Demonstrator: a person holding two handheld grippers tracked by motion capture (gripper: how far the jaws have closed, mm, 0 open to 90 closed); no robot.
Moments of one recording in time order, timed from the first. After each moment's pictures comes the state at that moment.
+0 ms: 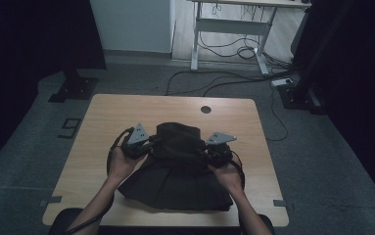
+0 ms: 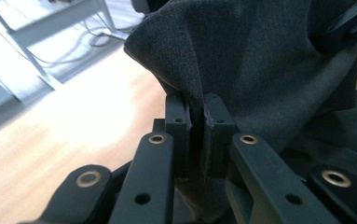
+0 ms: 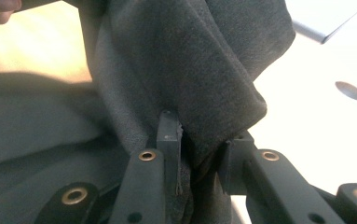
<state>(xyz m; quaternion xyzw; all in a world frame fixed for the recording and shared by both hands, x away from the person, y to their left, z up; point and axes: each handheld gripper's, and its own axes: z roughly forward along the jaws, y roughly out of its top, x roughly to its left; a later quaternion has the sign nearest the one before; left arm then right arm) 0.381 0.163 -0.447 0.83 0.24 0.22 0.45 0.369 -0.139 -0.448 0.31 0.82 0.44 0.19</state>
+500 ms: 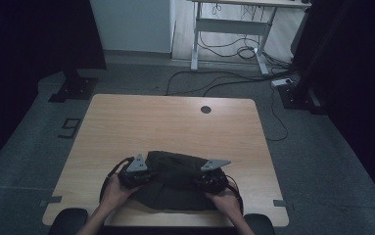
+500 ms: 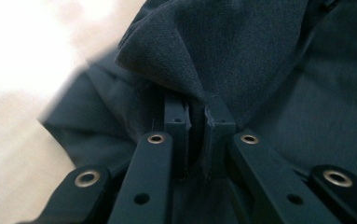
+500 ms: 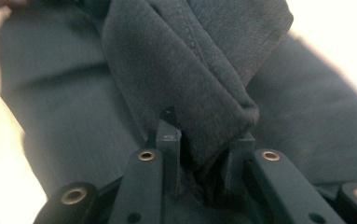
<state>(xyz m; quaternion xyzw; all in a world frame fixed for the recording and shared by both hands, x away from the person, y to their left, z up) 0.331 0.170 -0.514 0.88 0.23 0.13 0.39 0.324 -0.134 -0.519 0.33 0.85 0.40 0.08</state>
